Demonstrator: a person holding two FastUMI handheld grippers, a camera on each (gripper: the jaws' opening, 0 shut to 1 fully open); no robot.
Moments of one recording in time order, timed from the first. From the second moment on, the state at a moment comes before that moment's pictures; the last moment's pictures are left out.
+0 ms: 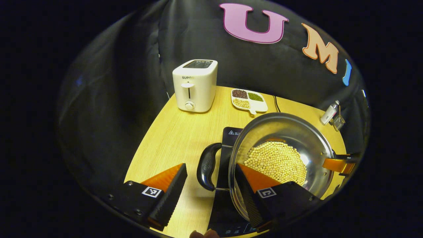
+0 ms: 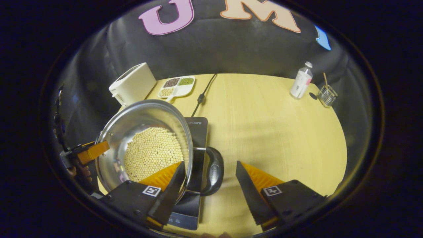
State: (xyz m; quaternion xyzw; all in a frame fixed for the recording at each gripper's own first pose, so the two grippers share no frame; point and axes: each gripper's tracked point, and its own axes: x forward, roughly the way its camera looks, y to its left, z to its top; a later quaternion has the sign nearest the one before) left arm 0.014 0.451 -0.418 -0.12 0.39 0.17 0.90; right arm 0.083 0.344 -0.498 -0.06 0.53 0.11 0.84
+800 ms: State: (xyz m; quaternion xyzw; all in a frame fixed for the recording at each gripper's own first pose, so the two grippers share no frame) left arm -0.008 0.386 -0.363 -0.13 0.37 0.22 0.89; right arm 0.106 0.274 -0.424 -0.01 0.47 0.14 0.87
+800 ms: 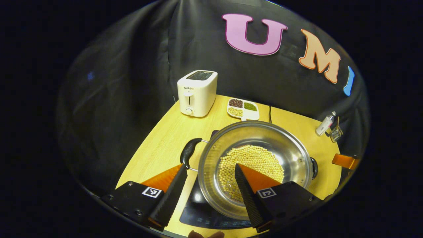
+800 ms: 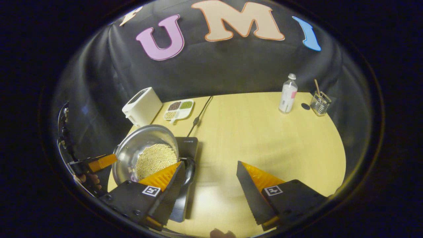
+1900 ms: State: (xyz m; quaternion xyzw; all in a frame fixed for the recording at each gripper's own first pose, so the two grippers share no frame) left arm -0.028 0.162 -0.324 -0.08 0.36 0.17 0.91; right arm 0.057 0.085 -0.389 0.01 0.42 0.14 0.90
